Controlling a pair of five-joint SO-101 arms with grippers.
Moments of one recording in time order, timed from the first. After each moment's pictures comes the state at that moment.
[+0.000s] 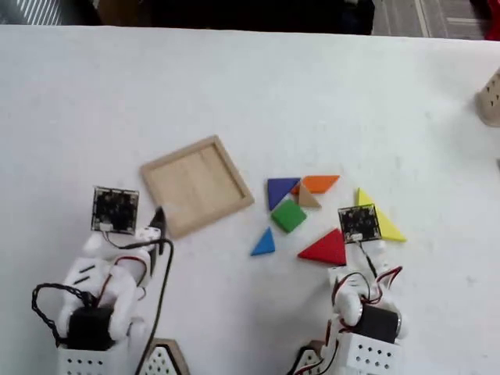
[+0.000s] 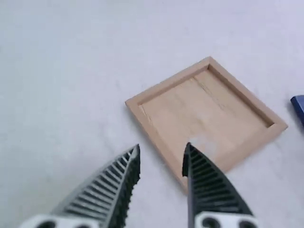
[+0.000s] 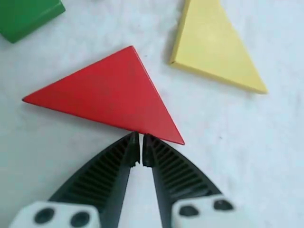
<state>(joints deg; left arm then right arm) -2.9 -103.3 85.9 61.3 -5.5 11.2 -102.7 95.4 72.8 24.0</state>
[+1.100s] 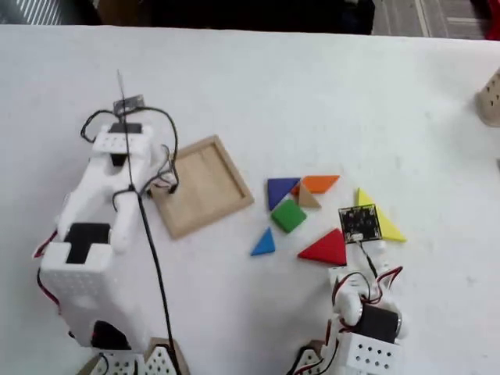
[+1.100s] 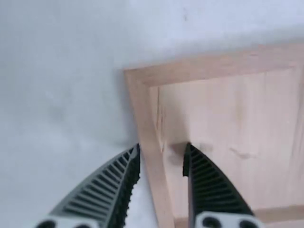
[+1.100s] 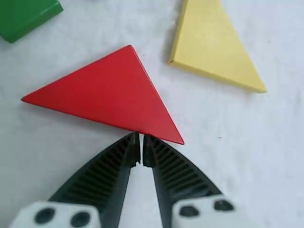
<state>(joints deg) -4.4 22.7 9.6 66.7 19.8 11.3 -102.7 95.4 72.8 24.0</state>
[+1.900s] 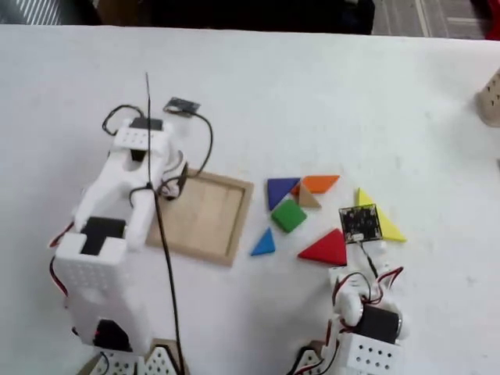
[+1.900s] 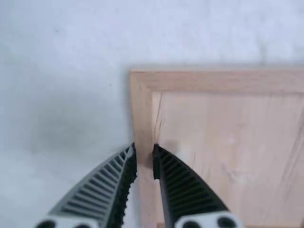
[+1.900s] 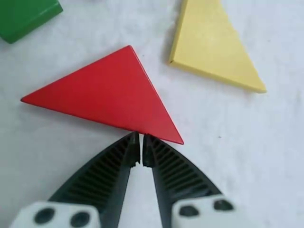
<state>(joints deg) 1.1 26.3 4.8 71.4 -9.8 11.3 -102.7 95.4 72.8 24.0</state>
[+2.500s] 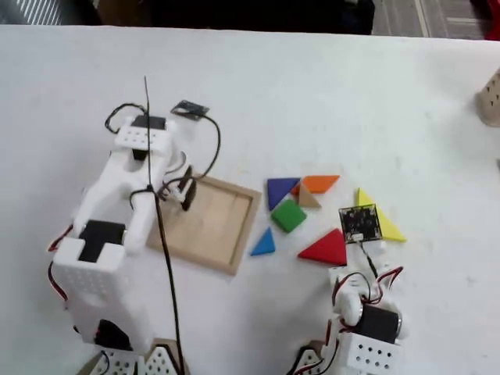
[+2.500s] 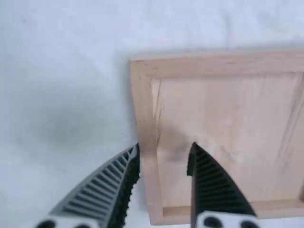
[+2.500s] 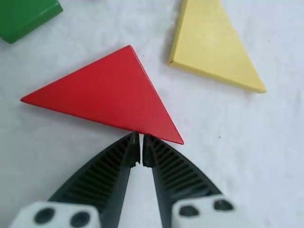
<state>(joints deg) 1.7 22.1 5.4 76.4 -14.5 11.3 -102.7 95.4 72.8 24.0</state>
